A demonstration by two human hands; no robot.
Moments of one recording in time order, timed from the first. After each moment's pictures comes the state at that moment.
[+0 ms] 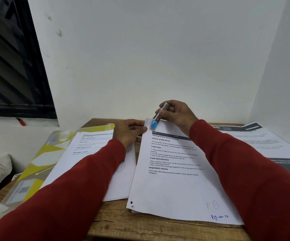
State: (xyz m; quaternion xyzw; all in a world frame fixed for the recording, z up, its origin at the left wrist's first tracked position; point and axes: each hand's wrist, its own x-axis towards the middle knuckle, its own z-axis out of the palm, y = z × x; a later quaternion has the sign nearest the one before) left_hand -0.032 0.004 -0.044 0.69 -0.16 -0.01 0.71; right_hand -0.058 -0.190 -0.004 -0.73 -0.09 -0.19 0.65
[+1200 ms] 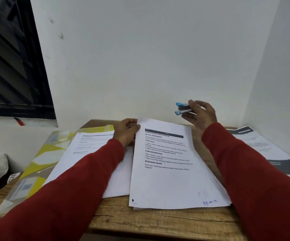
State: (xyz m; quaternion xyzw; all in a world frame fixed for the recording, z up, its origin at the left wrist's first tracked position) left_hand -0.023 0.003 -0.050 0.67 -0.12 -0.02 0.73; right_hand -0.086 -0.242 0.001 -0.54 0.06 -0.32 0.78
